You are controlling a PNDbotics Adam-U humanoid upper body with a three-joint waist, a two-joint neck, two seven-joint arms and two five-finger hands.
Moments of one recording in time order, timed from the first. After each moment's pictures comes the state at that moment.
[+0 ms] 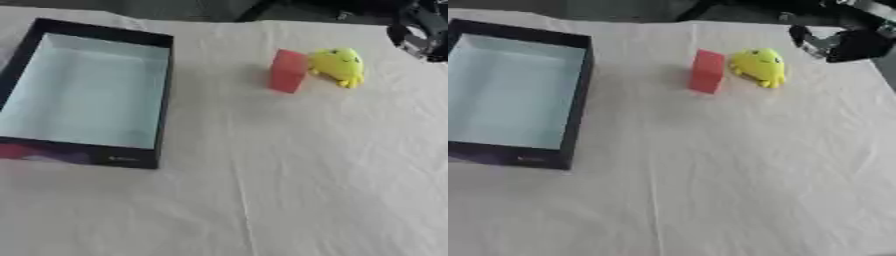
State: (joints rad) left arm -0.09 0.25 0.53 -1.80 0.13 -0.20 0.07; right arm -0.33 -1.10 -0.09 -1.61 -0.05 -0.23 0.35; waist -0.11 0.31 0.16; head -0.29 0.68
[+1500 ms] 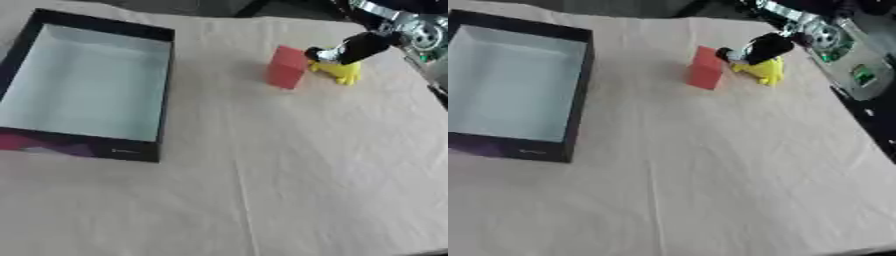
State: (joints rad) left arm -0.10 0.25 0.53 -1.80 0.13 -0.17 0.08; right arm -0.53 -0.90 0.13 -1.58 0.05 0.19 0.28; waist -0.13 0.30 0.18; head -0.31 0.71
